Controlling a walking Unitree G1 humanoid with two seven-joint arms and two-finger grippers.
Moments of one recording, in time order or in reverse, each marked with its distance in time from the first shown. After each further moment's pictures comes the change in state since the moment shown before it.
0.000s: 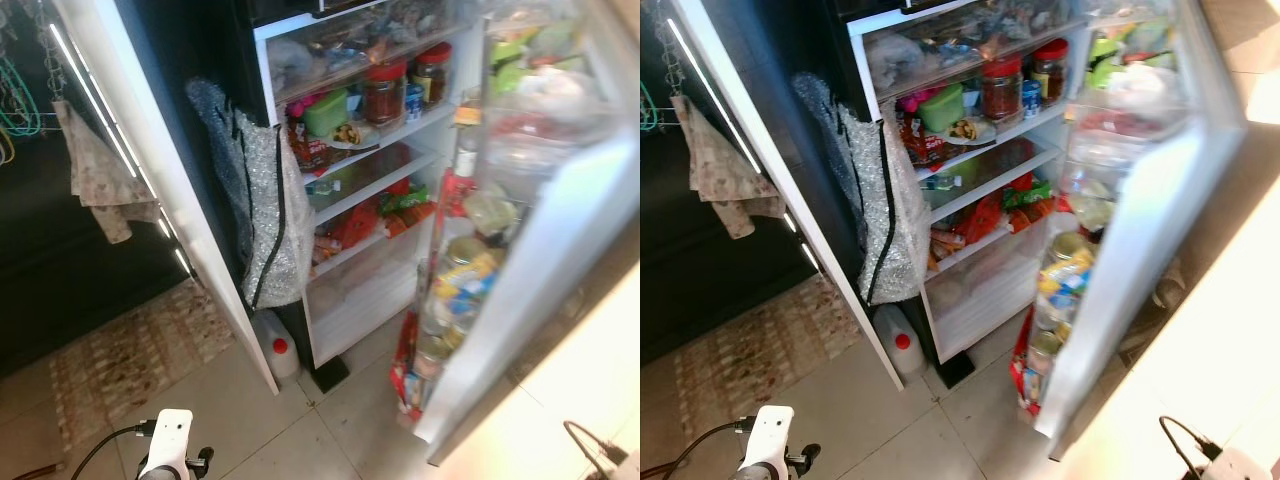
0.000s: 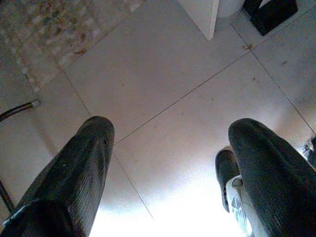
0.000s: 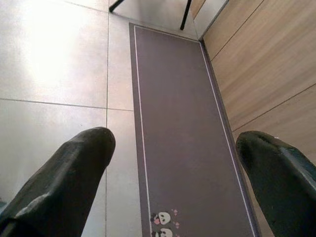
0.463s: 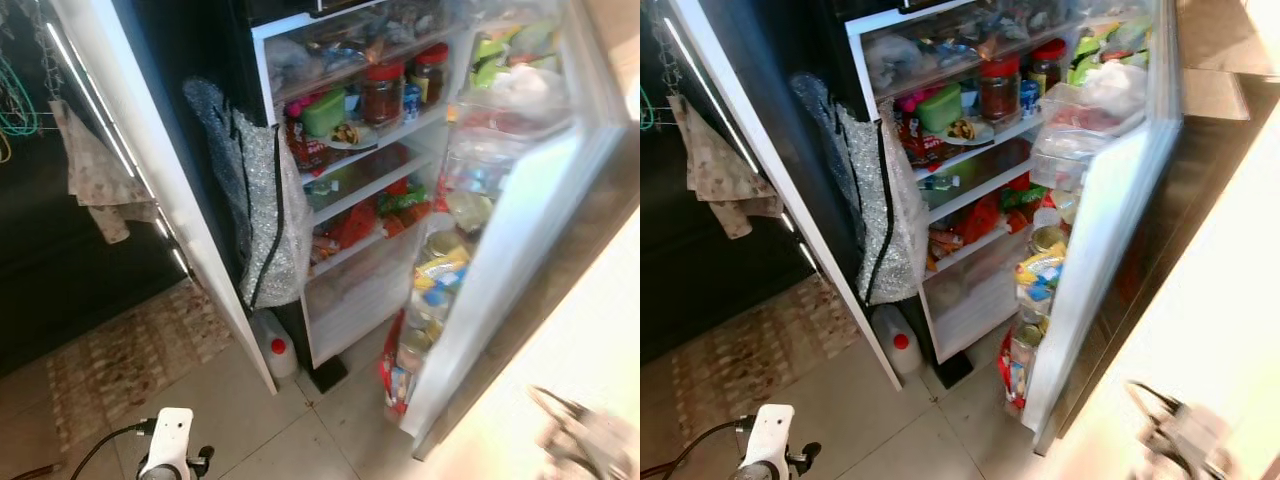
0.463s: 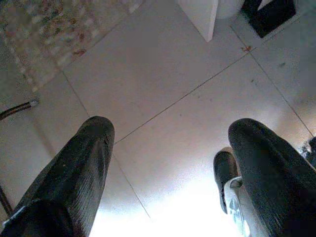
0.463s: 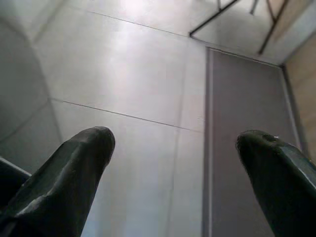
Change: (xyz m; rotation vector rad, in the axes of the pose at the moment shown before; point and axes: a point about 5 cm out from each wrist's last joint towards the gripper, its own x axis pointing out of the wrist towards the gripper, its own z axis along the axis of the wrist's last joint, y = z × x) left arm 0.001 0.000 0.002 -0.001 -0.003 -0.001; right arm -0.013 0.047 0.021 0.023 -0.068 0.316
